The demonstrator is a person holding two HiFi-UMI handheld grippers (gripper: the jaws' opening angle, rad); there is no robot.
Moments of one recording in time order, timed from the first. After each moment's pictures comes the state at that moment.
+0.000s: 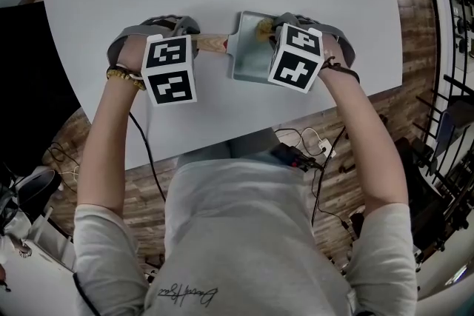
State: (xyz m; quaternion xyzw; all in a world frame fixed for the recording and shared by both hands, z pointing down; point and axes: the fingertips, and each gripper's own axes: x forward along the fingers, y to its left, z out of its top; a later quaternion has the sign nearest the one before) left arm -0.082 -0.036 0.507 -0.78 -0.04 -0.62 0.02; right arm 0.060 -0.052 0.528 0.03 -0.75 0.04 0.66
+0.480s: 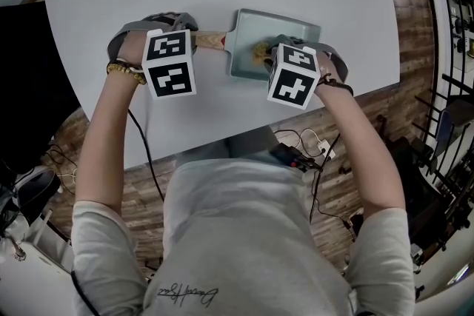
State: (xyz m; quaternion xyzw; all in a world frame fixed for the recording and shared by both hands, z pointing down) left arm -0.083 -0.037 0.509 -0.78 -0.04 -0.63 0.02; right arm 0.057 0.011 0.526 -0.02 -0.75 0.09 0.65
